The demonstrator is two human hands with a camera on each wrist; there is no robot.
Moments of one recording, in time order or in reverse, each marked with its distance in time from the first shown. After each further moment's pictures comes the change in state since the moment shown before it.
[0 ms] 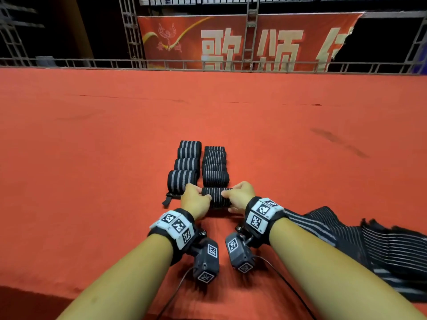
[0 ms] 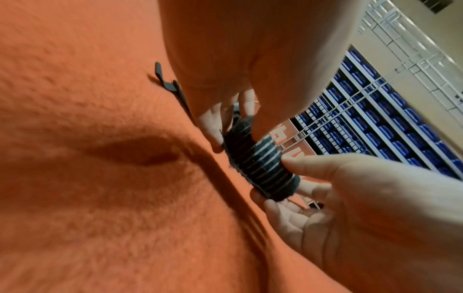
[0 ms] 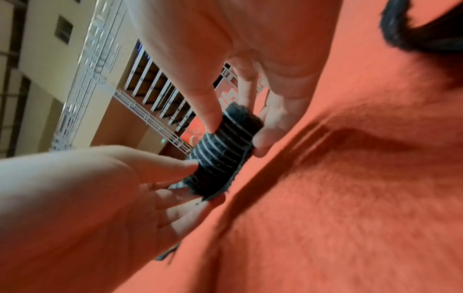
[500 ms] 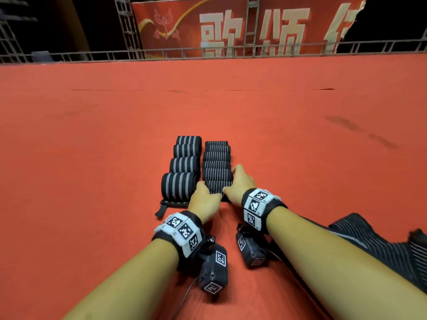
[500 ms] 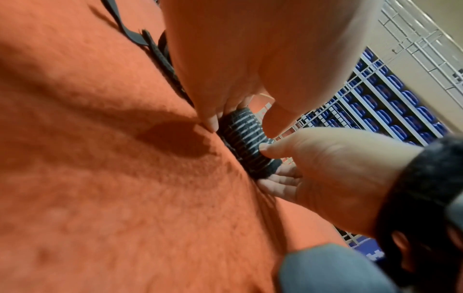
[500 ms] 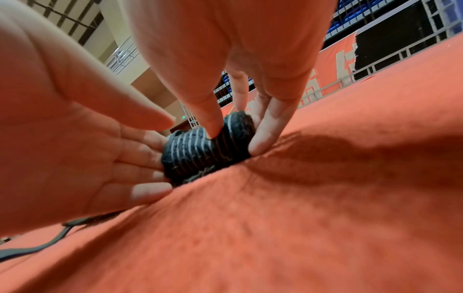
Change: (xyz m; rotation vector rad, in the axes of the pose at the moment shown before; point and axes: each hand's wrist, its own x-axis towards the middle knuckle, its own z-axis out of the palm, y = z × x) left_hand 0.052 0.001 0.031 0.000 -0.096 0.047; right_hand 0.083 -0.003 0.021 -0.496 0.022 -0.277
